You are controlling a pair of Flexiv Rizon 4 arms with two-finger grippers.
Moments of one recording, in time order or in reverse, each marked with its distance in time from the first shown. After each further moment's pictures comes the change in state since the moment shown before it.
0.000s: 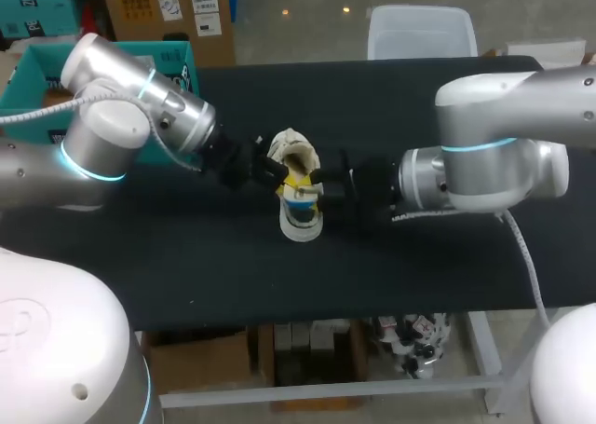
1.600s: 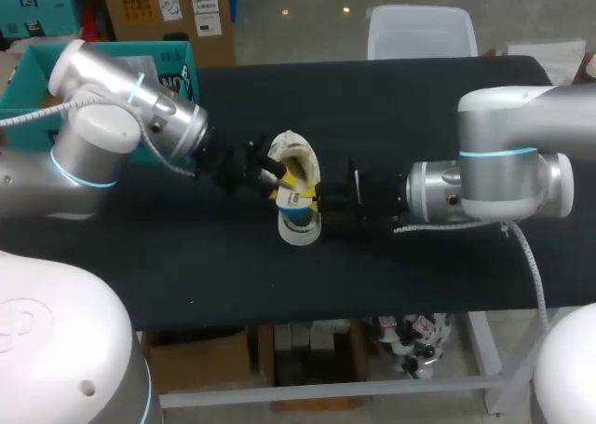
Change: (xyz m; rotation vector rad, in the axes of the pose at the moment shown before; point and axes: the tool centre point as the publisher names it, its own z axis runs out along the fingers) left arm 0.000 -0.017 -0.010 -0.001 -0.030 -0.033; right arm -0.004 -0.013 -0.005 0.078 0.081 0.059
